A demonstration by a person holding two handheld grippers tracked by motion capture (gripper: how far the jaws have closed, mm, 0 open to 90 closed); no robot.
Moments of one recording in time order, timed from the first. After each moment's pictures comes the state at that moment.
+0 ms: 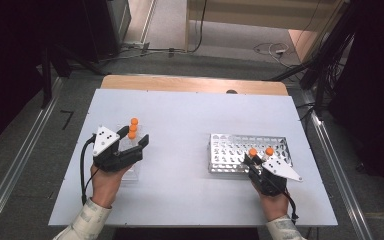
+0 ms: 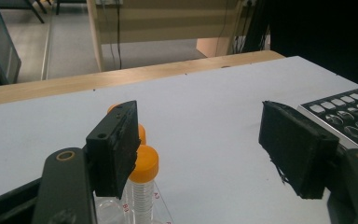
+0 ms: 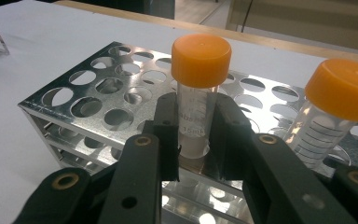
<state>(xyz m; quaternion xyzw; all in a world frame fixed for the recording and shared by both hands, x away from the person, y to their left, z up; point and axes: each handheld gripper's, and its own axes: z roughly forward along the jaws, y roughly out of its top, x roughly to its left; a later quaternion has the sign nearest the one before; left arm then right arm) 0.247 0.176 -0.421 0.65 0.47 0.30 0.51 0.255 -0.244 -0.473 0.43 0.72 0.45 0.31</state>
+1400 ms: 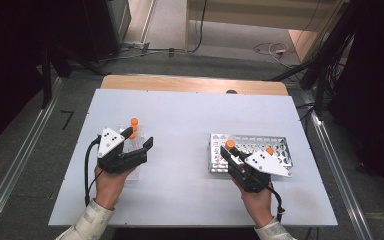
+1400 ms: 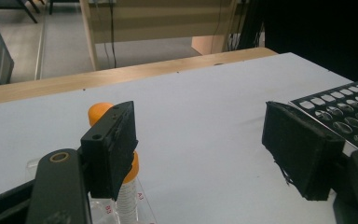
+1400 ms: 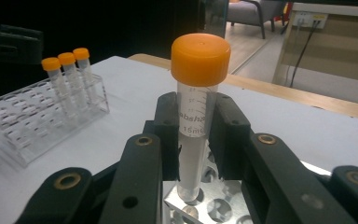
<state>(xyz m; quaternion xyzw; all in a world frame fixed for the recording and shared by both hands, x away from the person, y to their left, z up) 0.245 0.167 -0.422 0.66 0.46 0.30 0.51 0.241 -0.184 -0.419 0.36 0.72 0.53 0.27</state>
